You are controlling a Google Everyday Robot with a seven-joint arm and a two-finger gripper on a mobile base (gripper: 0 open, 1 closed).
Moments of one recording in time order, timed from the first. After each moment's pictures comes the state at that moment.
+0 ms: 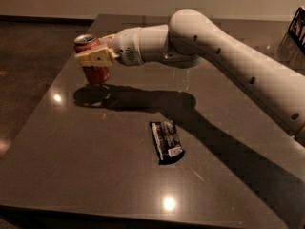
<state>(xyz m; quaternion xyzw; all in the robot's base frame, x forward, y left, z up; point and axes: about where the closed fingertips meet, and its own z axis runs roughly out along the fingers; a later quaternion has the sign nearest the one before) 0.615 0.157 0.948 -0.48 0.60 0.43 0.47</state>
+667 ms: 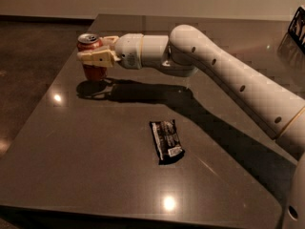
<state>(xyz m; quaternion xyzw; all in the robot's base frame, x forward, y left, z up) 0.641 0.160 0.940 -0.46 0.56 0.45 0.52</state>
